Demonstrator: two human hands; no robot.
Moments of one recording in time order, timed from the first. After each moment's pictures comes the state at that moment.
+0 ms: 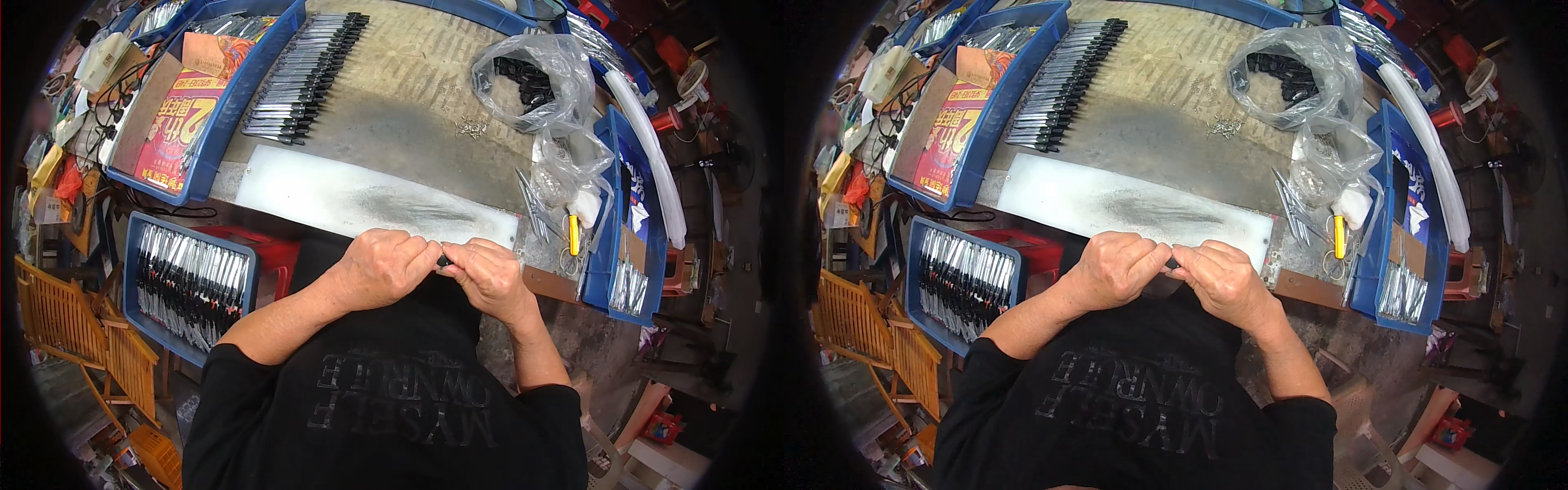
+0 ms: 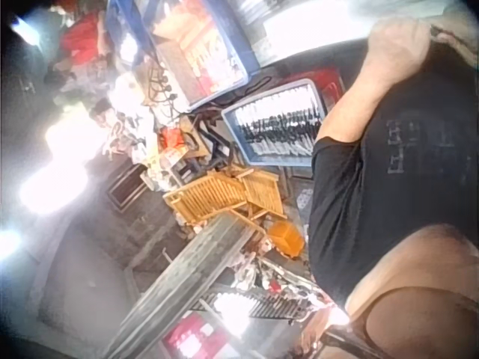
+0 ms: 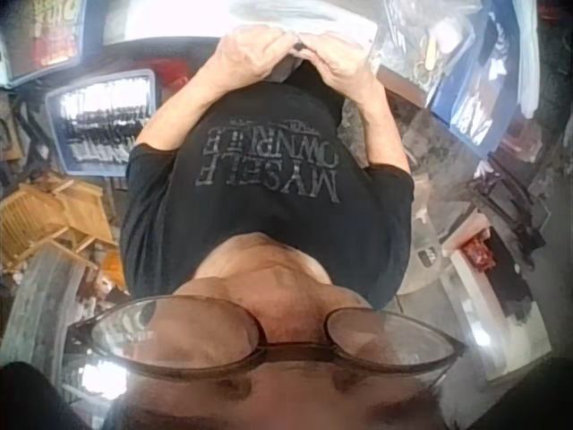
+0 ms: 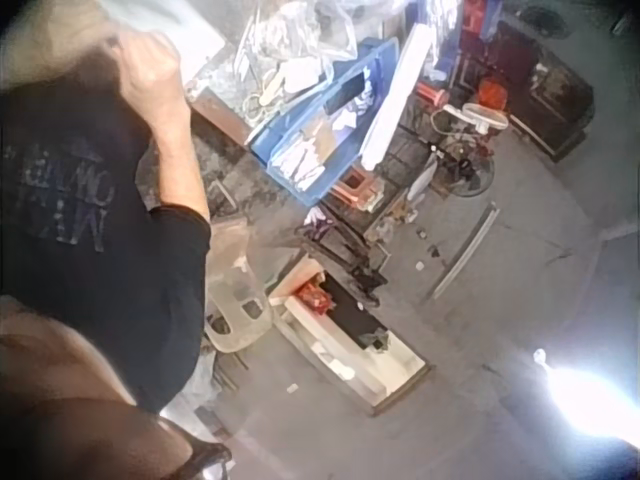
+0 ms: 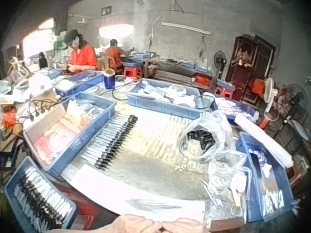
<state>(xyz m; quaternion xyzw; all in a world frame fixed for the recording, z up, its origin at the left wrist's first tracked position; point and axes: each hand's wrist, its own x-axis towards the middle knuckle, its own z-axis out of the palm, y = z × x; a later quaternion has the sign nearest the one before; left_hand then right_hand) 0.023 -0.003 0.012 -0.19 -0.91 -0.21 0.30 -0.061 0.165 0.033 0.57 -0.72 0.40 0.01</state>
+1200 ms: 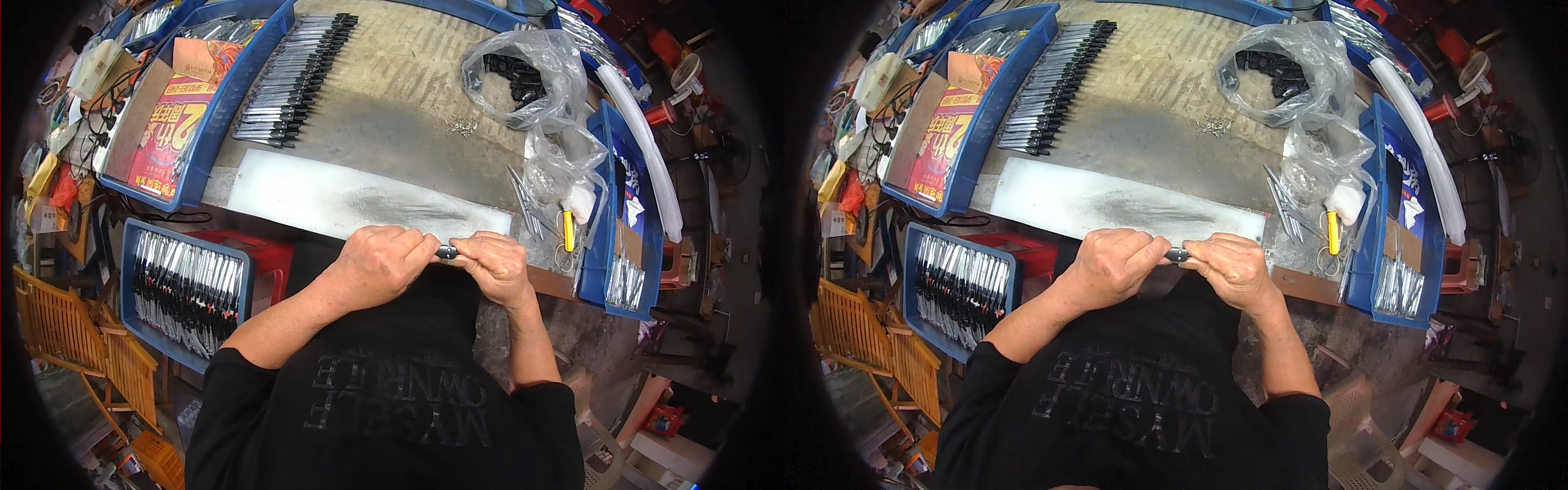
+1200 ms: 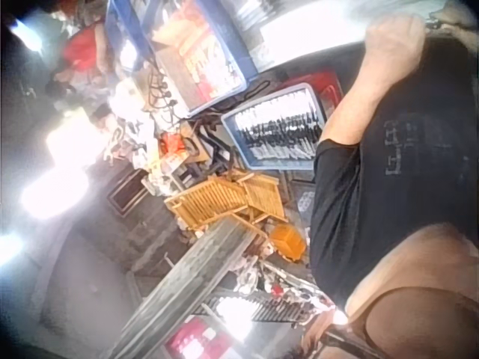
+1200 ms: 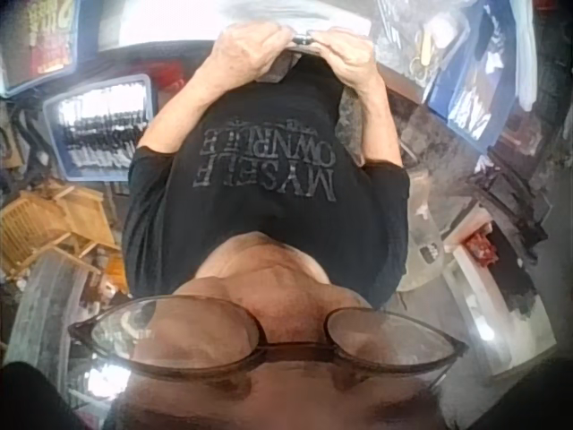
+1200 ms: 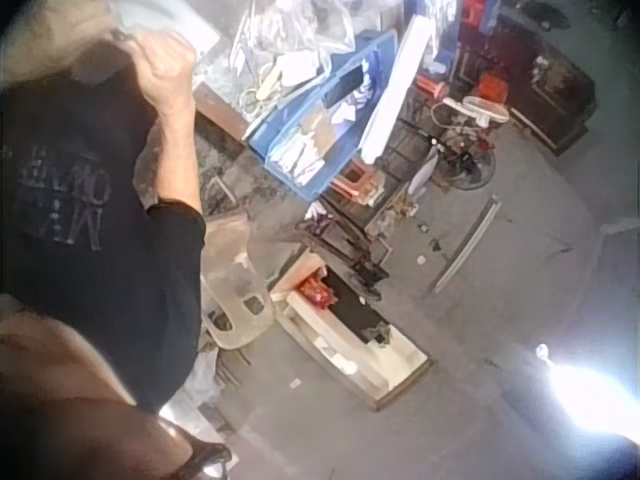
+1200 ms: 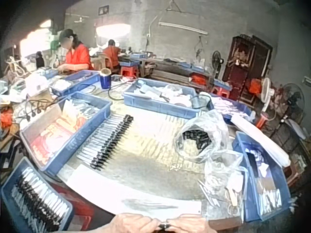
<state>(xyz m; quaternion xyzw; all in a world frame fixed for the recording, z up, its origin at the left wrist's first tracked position) 0.019 0.003 0.016 -0.17 -0.92 -0.23 0.26 -0.078 0.177 0.020 0.54 -0.72 0.44 0.01</state>
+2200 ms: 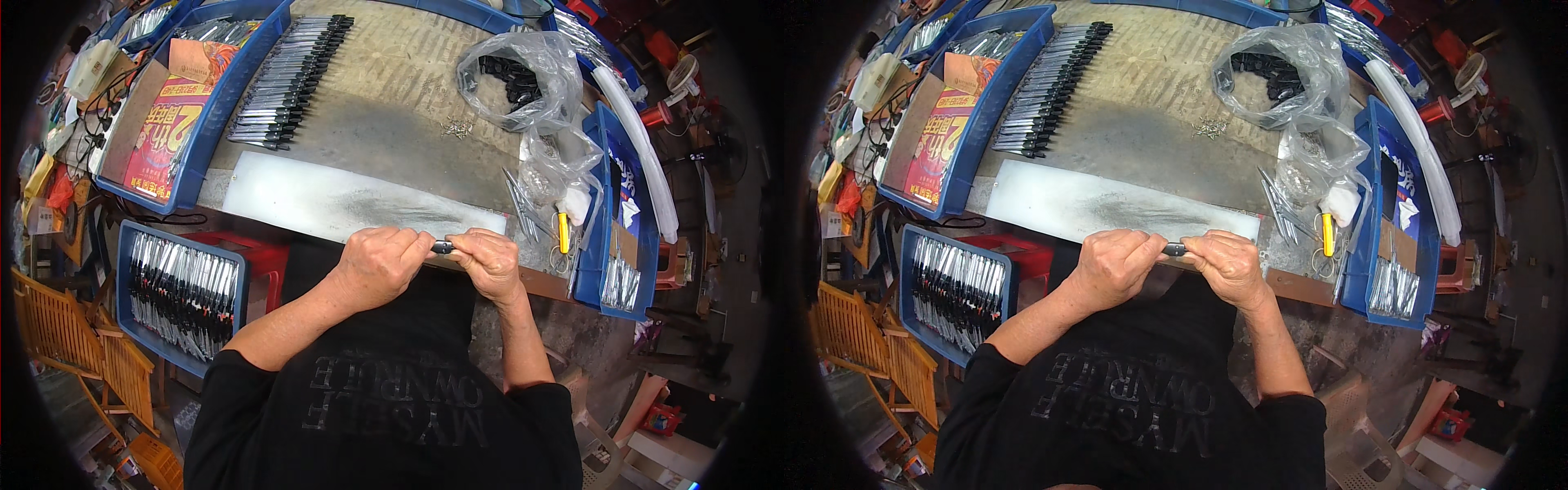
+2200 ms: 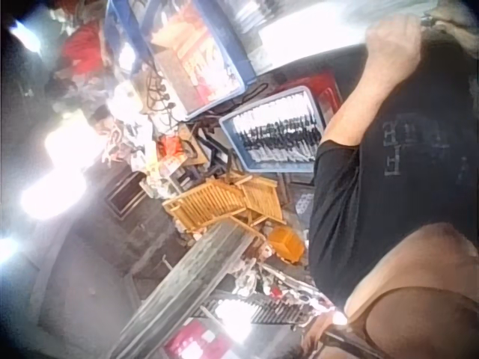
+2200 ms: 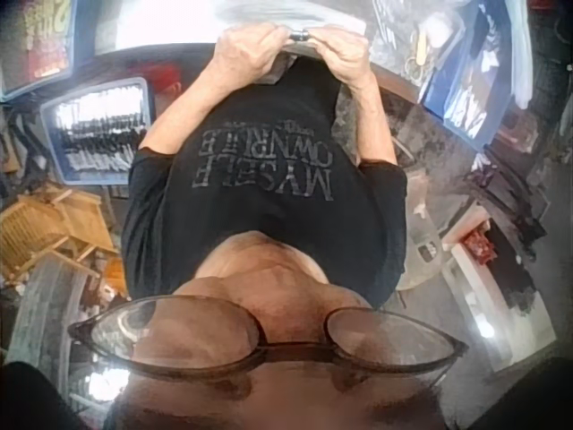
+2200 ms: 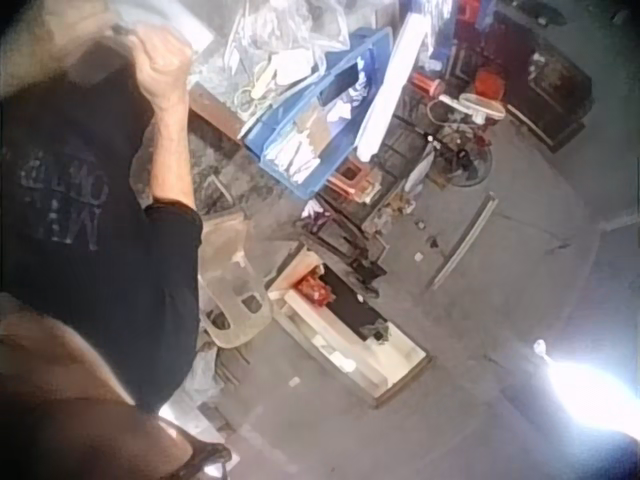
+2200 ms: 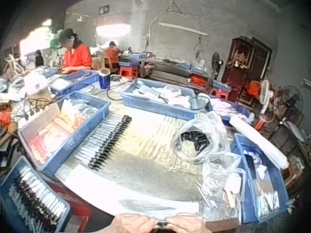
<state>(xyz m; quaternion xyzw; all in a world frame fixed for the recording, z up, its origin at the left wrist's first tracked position) 0.016 0.009 0.007 -0.13 -0.91 -0.26 0.29 -0.082 0.177 0.006 0.52 -0.72 0.46 0.01</state>
